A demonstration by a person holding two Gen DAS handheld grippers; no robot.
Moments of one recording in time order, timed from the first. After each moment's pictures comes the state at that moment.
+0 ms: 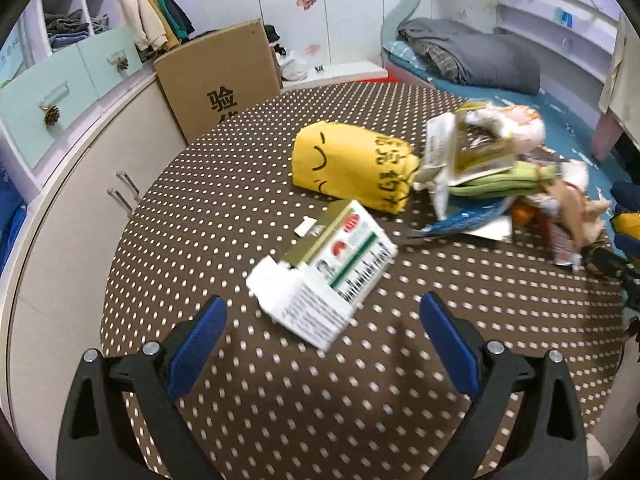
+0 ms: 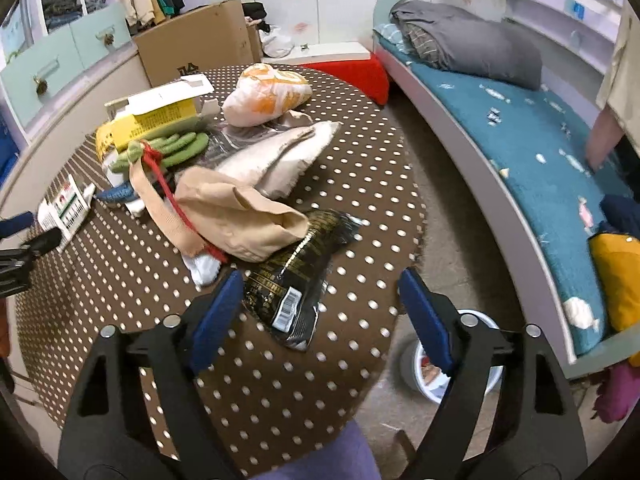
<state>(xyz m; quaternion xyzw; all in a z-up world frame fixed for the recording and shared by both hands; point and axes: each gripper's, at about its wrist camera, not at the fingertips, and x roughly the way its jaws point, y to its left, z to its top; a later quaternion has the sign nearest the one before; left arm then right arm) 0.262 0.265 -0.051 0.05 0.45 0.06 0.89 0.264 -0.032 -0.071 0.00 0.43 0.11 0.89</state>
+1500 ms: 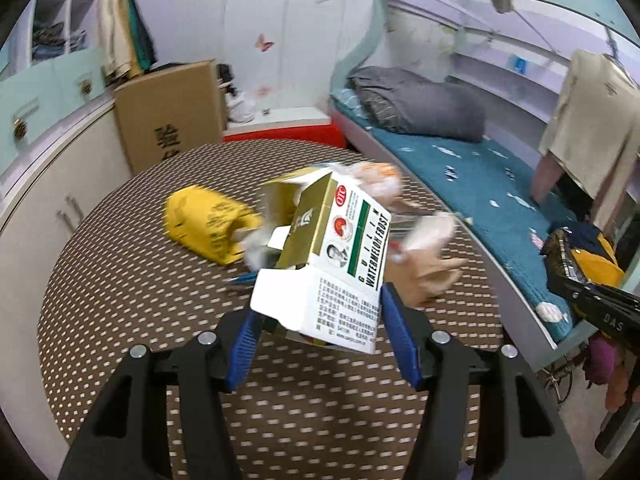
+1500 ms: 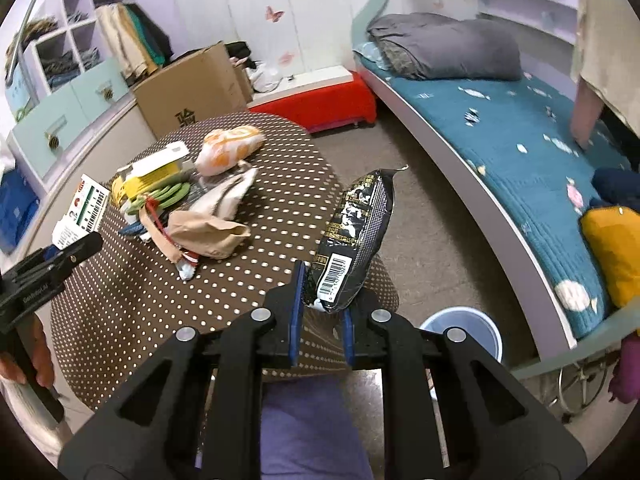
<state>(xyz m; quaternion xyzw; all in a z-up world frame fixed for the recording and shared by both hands) 0.229 0.139 -0.010 -0.02 0.37 -0.03 0.93 0.222 -0.125 -0.028 0.07 0.40 0.10 0.91</state>
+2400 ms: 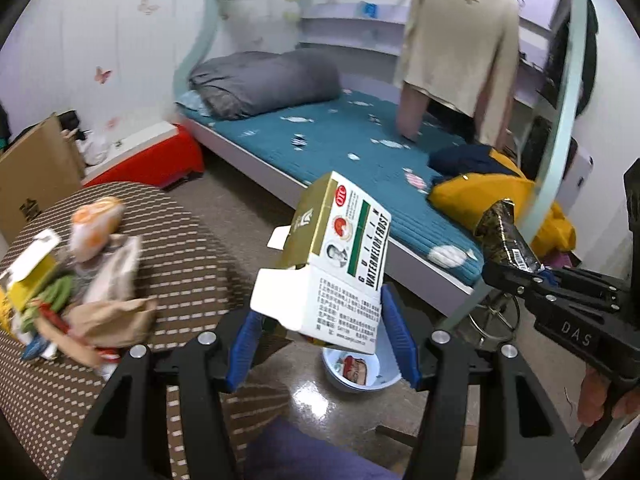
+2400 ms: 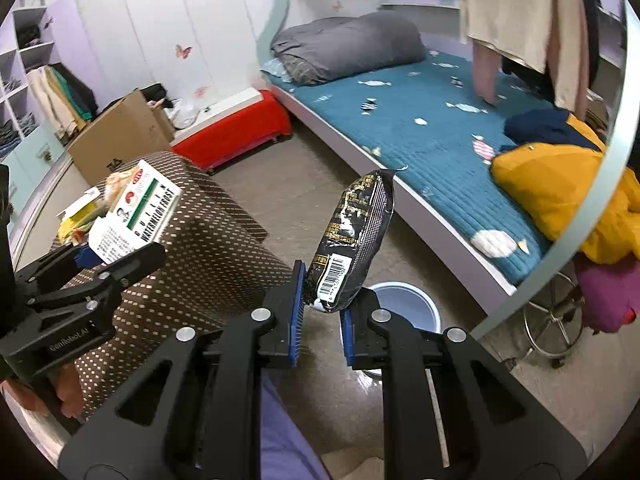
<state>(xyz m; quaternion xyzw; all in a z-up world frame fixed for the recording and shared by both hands) 0.229 -0.086 -0.031 0.08 0.38 -0.26 0.89 0.155 -0.258 -0.039 0.14 0.38 -0.04 0.91</state>
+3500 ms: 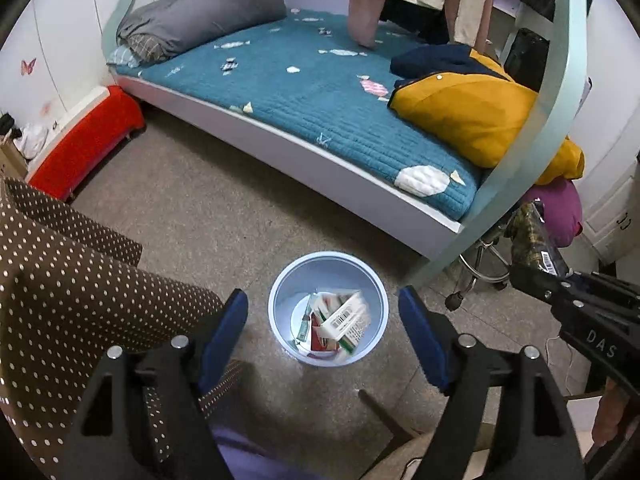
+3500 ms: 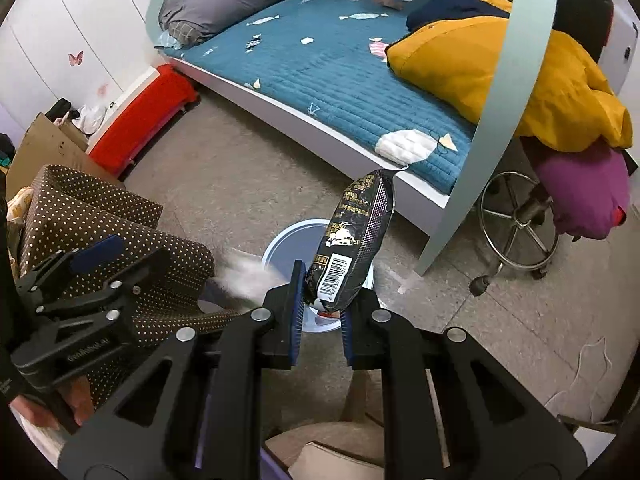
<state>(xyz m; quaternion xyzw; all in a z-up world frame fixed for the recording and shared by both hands) 0.277 -0.222 -0.152 0.15 0.49 -0.30 0.81 0.150 -0.371 -0.148 0.23 0.48 -0.15 0.83</state>
